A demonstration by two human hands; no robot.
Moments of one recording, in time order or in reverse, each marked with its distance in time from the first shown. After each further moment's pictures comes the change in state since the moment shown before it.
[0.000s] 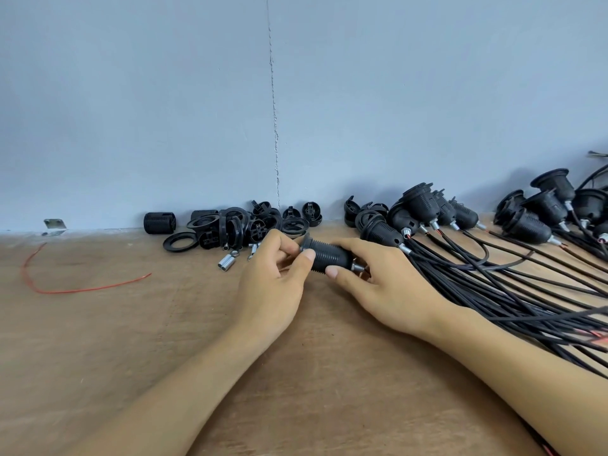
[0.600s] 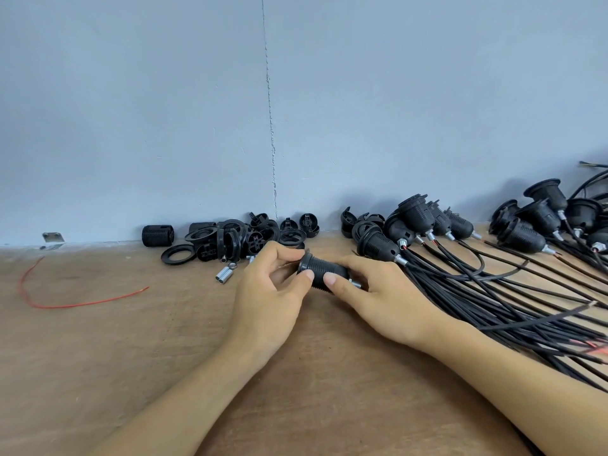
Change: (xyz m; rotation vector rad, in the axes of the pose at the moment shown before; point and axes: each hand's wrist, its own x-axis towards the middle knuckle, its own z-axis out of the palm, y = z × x) left_hand -0.002 0.002 0.000 -0.165 0.001 0.007; right_hand -0.001 0.003 0.002 0.117 -0.040 0.132
